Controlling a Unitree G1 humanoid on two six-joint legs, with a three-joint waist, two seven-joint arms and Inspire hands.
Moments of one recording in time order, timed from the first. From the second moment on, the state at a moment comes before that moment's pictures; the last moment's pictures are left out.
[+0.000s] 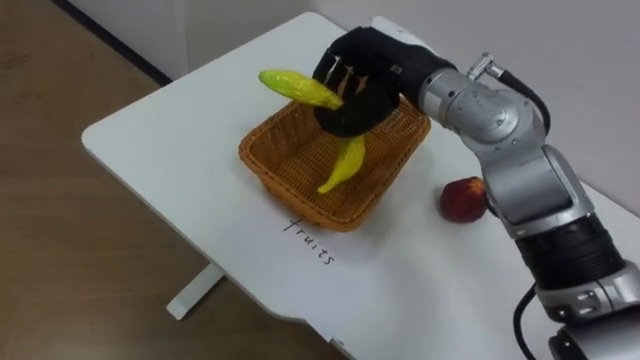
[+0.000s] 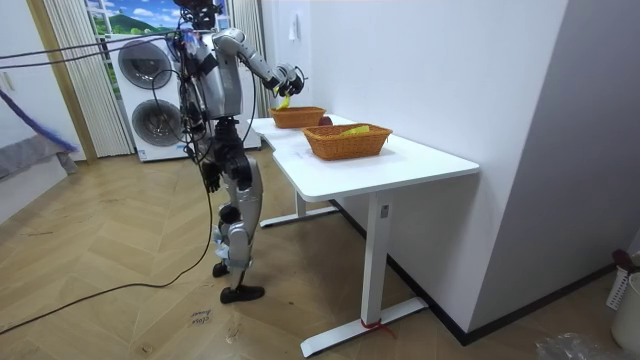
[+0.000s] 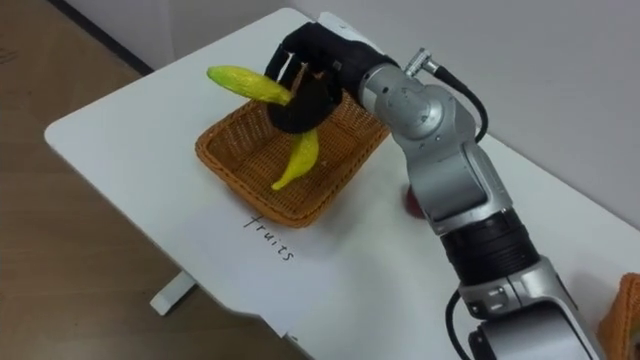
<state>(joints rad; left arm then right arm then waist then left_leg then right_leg) 0.15 0.20 0.18 0.95 0.09 0.20 0.17 -0.65 -0.31 0.29 0.12 -0.32 0.35 0.38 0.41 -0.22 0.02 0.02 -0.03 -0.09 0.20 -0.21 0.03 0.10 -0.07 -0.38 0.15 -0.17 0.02</state>
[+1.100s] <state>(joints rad) 0.15 0.22 0.17 0.96 0.11 0.20 0.16 -0.65 -0.36 0.30 0.16 -0.30 0.30 0.28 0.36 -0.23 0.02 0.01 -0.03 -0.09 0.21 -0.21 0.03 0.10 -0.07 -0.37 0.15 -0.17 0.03</state>
